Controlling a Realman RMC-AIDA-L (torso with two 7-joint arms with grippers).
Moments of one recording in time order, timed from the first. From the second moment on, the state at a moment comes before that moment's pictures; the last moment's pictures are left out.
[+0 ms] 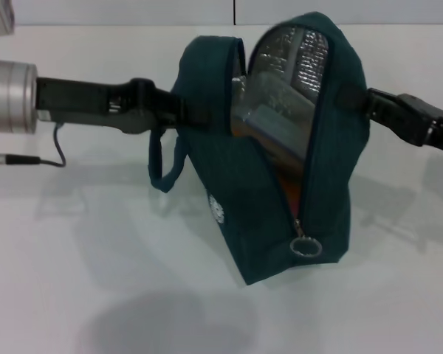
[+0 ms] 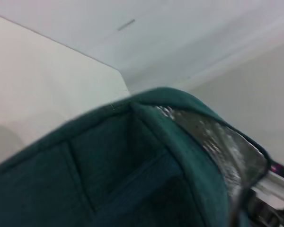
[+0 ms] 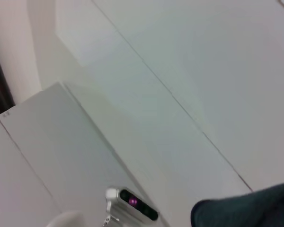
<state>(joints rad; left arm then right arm) -0.69 -2.00 0.71 0.70 1.98 1.79 -2.40 0.47 2.01 -1.14 -0.48 -1.18 -1.63 1.56</state>
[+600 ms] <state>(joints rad) -0.67 -2.00 0.71 0.63 2.03 1.73 -2.36 0.44 2.01 -1.15 -0.47 -1.18 -1.66 1.48</state>
